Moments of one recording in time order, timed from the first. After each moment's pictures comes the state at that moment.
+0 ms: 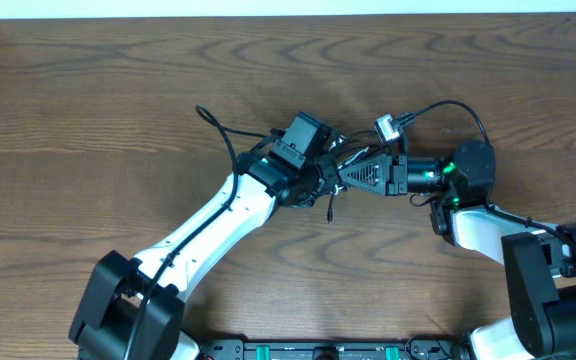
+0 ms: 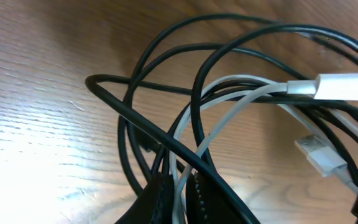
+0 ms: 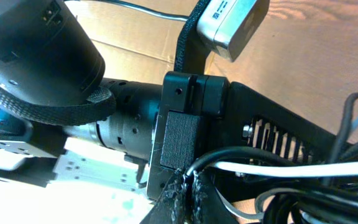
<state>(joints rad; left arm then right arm) -0.63 1.65 1.14 -0.57 0.20 -1.03 0.20 1.68 0.58 1.28 -1.38 1.44</state>
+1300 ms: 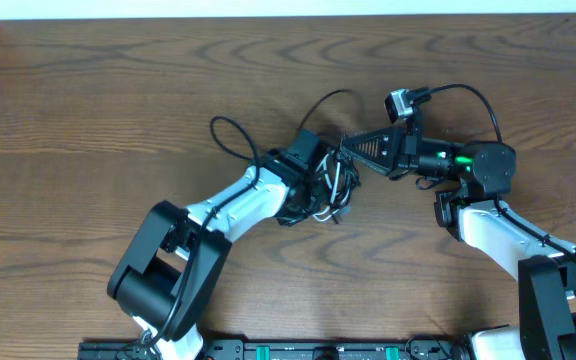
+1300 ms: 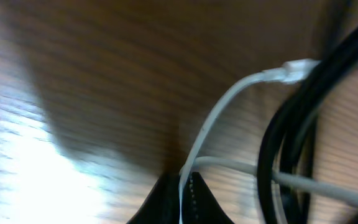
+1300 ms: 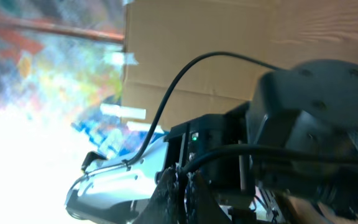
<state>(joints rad) -0.59 1.85 1.07 -0.56 0.20 -1.06 0.20 1.59 0.65 1.35 -1.23 1.84</state>
